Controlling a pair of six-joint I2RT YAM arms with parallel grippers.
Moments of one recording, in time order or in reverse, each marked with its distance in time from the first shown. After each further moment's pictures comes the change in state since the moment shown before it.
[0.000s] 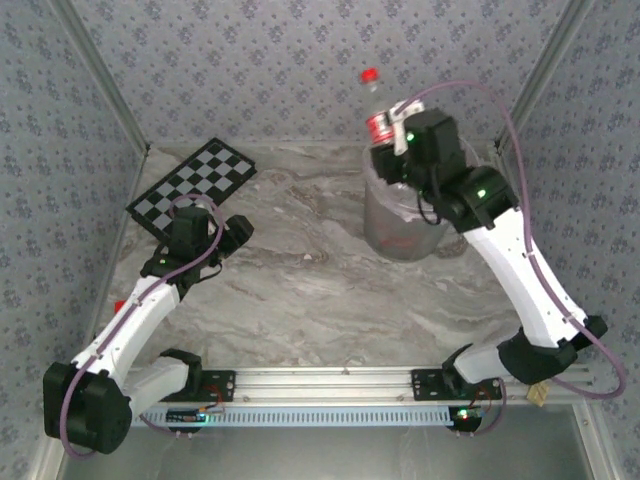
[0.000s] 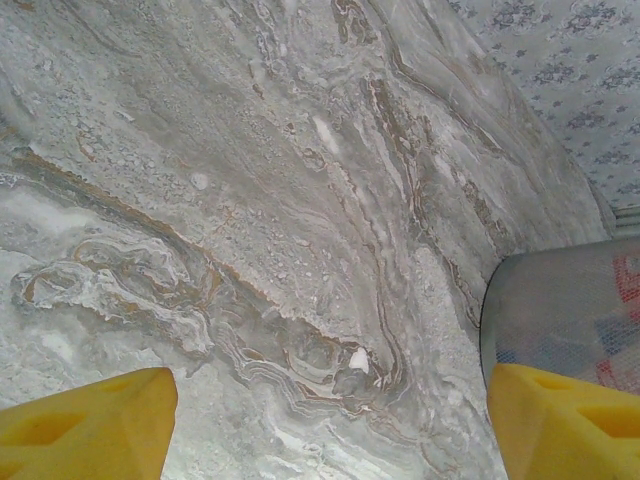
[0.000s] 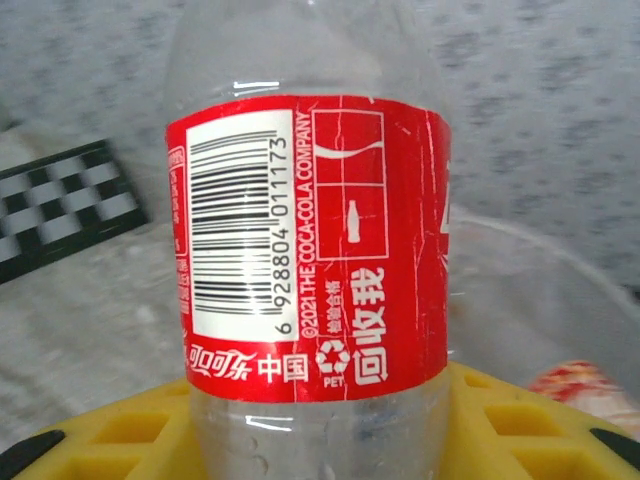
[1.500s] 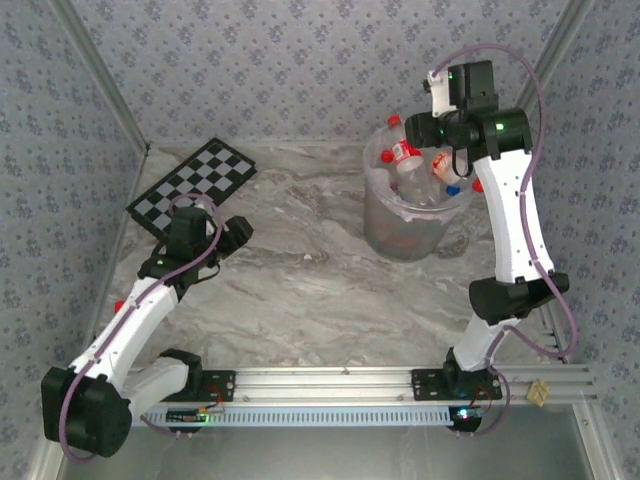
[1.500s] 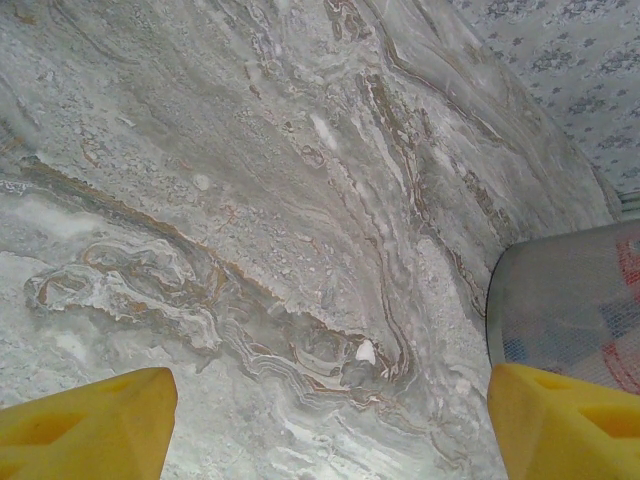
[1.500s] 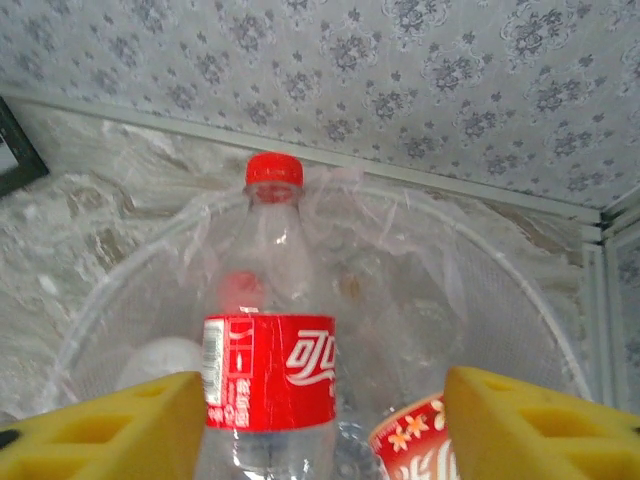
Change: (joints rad) left arm 0.006 -0.018 0.010 -0.031 0.007 0.049; right arm -0.344 0.338 0.417 -0.272 -0.292 -0.103
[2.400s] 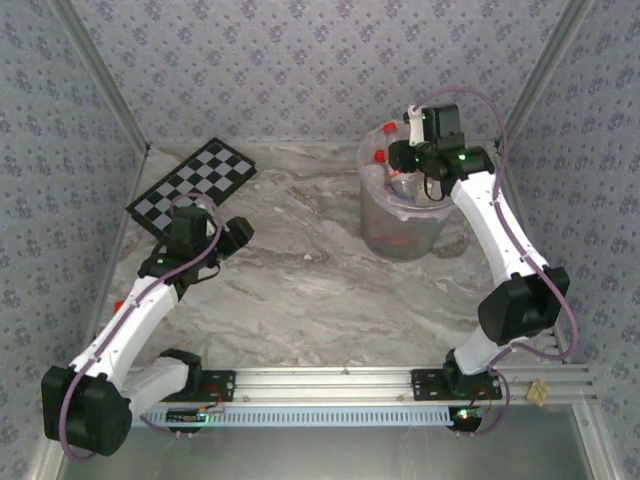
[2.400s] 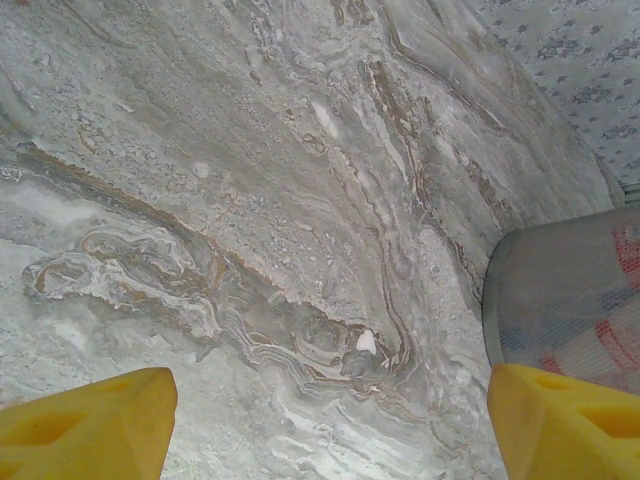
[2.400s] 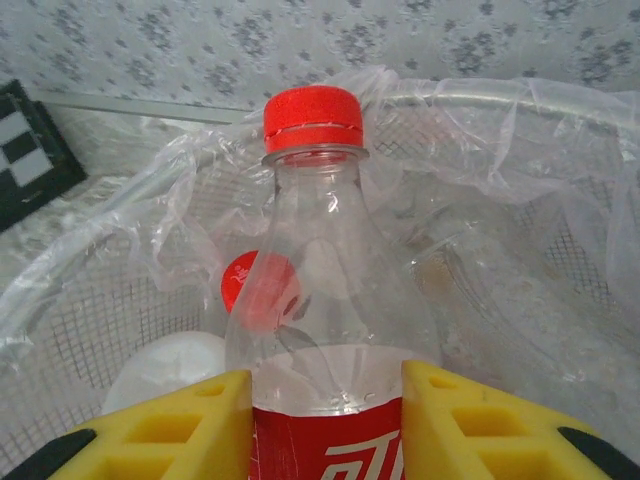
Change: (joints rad) left arm 0.000 0.008 0.010 -0.021 0.015 0.000; right arm 0.053 -0.155 -0.642 0.500 -0.092 0.141
